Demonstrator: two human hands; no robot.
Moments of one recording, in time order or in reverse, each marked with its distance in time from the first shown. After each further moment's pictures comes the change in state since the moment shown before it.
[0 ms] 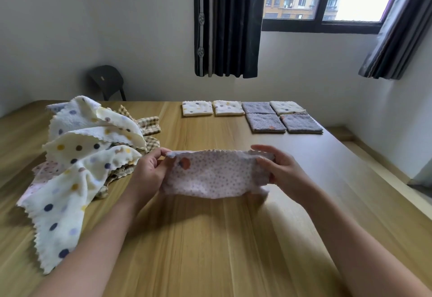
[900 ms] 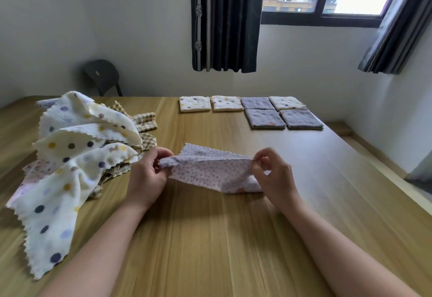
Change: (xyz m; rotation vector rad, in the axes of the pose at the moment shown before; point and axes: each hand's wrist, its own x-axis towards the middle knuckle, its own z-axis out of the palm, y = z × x) left_hand 0.007 -0.030 0.005 0.403 0.172 0.274; right_hand 0.006 0.038 0.022 -0.572 0.379 -0.382
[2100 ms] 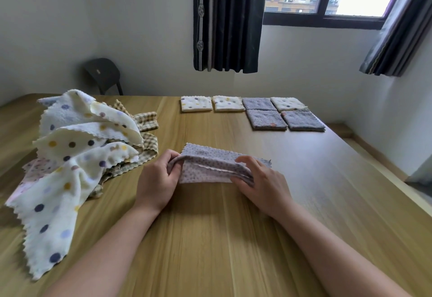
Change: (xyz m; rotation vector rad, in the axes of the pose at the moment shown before) left_hand -0.004 0.005 0.015 0.148 0.010 0.038; right_hand -0.005 -0.004 0.010 -0.490 -0.202 -0.301
